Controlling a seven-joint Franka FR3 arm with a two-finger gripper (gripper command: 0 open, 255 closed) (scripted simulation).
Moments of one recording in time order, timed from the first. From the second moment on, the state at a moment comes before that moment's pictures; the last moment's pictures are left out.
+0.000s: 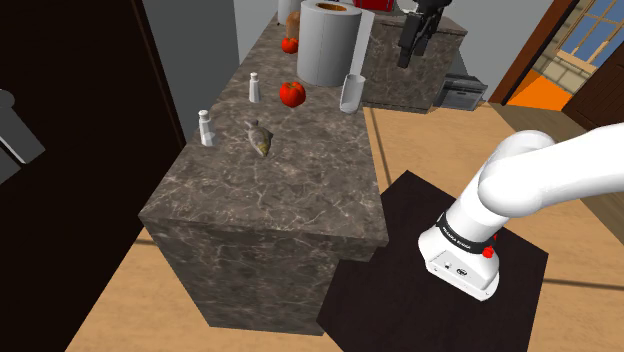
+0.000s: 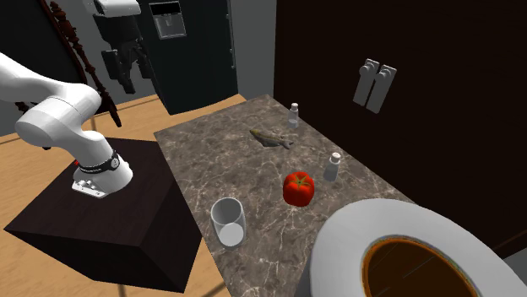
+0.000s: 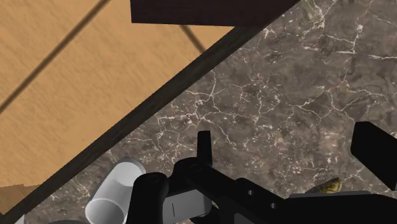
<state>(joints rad) 0.01 -0.77 0.01 -2.30 -0.05 1.52 -0.09</state>
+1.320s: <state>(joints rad) -0.02 -0.34 0.35 -2.33 -0.05 2.00 0.48</state>
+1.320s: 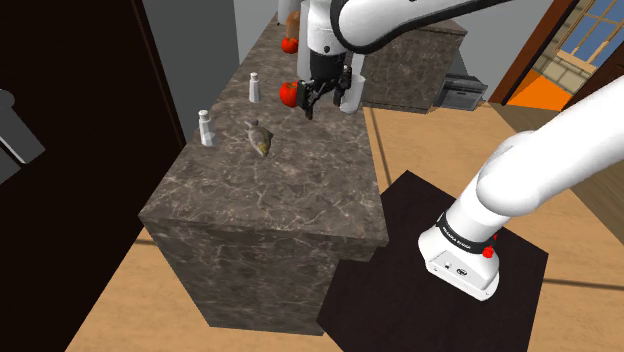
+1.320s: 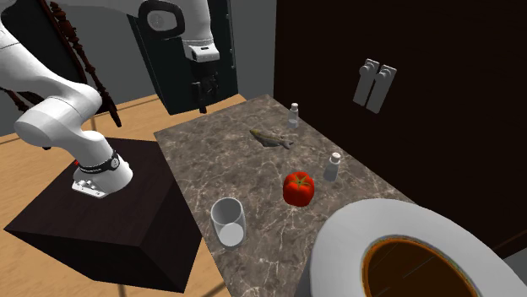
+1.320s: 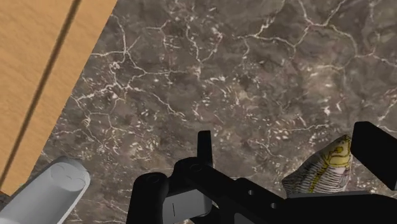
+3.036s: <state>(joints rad) 0.05 0.43 0.40 -1.88 -0.51 2.18 1.12</state>
